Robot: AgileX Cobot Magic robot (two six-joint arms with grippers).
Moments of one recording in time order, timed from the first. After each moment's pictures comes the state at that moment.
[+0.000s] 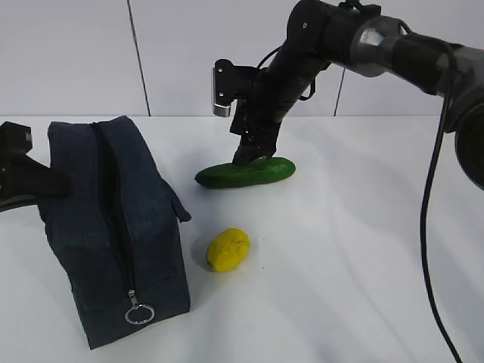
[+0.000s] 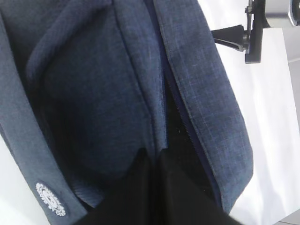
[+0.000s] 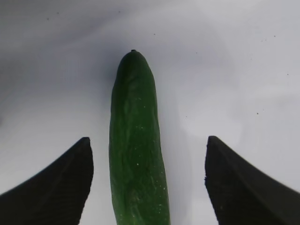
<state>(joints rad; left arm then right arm) -0.11 1.25 -0.66 -1.09 0.60 0.53 0.36 2.46 -2.27 0.37 1.09 -1.42</state>
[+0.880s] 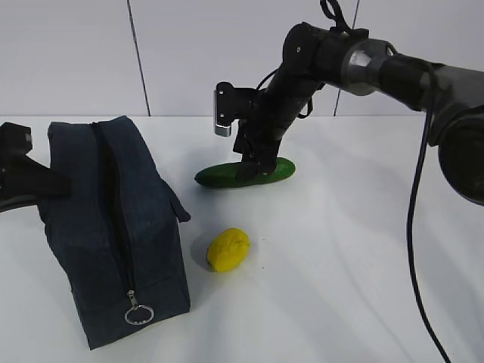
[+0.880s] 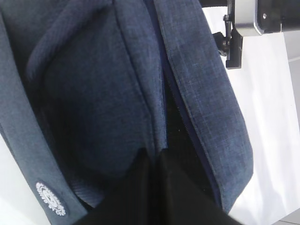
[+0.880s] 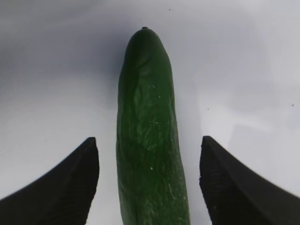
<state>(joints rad) -0.11 1.25 -0.66 -1.09 0.61 0.53 0.35 2.52 -2.27 0.35 1.08 -1.42</state>
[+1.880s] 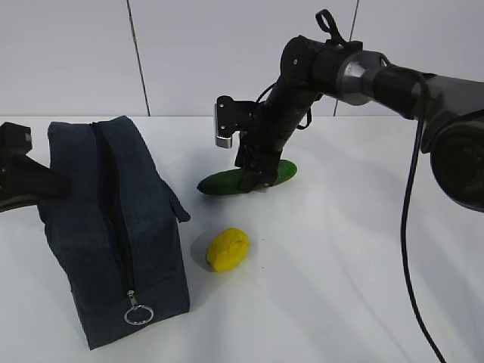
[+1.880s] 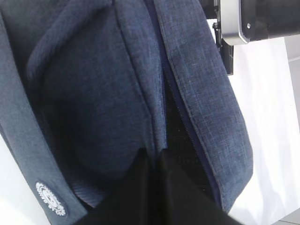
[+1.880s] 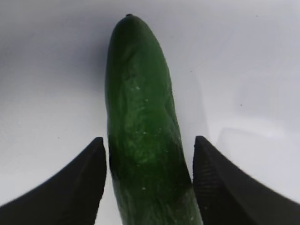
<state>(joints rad) -0.11 1.25 -0.66 -1.09 0.61 0.53 0.35 2.55 -2.27 0.35 1.11 -1.42</state>
